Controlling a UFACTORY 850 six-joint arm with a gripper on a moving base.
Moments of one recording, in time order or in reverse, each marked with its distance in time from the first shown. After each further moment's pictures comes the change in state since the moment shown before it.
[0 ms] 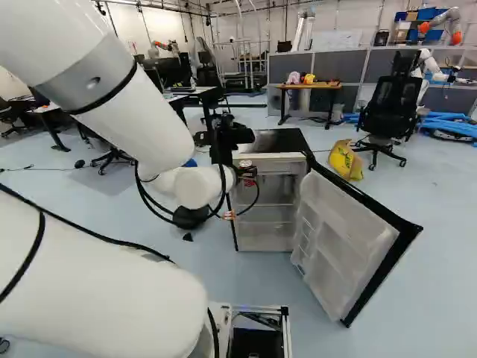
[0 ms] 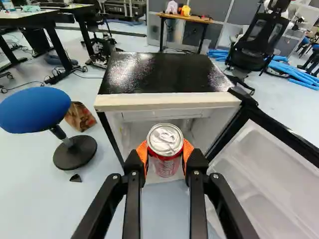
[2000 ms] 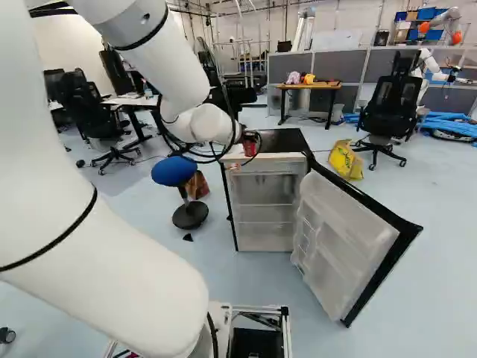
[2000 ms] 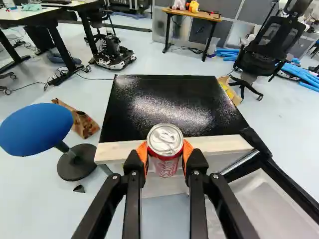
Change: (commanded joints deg) arm 5.5 -13.6 -24.1 3.0 -13.0 0.0
